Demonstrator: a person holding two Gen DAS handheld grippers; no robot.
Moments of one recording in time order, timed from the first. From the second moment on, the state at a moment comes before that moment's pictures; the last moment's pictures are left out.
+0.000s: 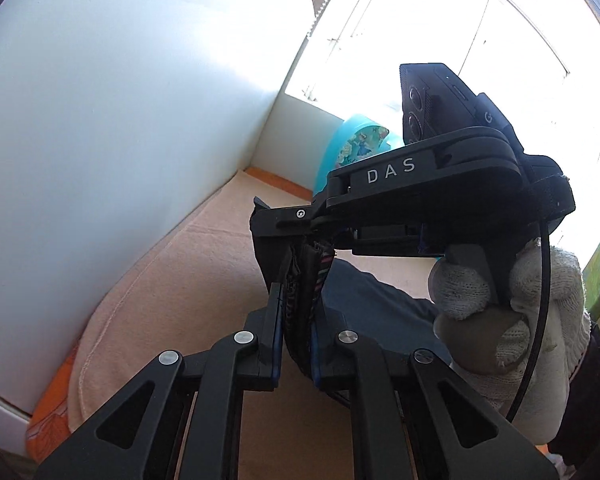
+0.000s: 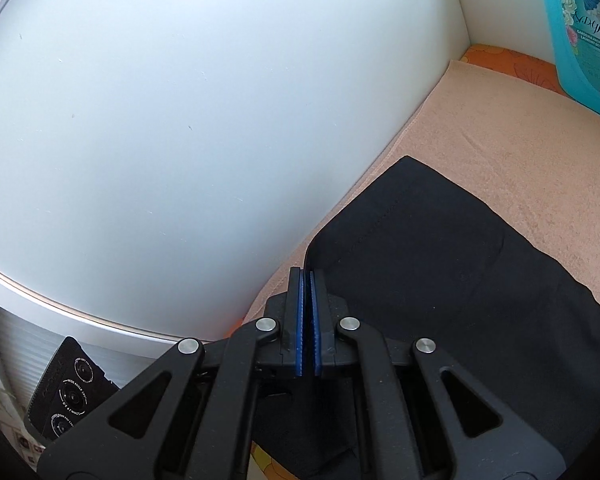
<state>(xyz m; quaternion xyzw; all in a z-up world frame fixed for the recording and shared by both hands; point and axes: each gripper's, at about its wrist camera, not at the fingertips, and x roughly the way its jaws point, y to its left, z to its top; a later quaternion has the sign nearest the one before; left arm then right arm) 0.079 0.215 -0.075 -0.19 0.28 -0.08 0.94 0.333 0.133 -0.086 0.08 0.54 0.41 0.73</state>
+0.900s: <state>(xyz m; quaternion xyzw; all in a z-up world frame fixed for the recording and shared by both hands) 0.106 0.049 -0.015 -0.07 0.22 -0.26 0.94 0.259 -0.095 0.021 0.19 0.42 0.38 0.80</state>
